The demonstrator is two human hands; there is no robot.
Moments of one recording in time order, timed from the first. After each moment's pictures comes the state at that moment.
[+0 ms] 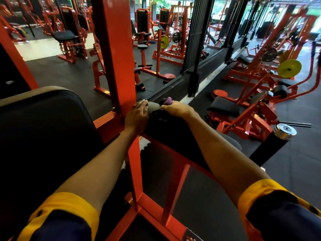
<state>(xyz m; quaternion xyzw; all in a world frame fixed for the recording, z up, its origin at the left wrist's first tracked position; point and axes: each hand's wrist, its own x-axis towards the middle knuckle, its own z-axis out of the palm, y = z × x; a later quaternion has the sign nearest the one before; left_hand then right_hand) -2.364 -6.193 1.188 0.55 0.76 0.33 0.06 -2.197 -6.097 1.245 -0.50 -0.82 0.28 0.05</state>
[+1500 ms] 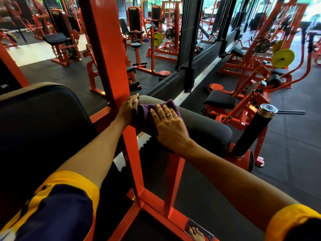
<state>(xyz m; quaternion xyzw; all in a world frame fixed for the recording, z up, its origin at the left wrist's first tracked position) -2.377 -6.203 1.194 0.57 0.74 0.34 0.13 -2.153 -6.230 1.209 -0.36 -0.92 -0.13 0.09</state>
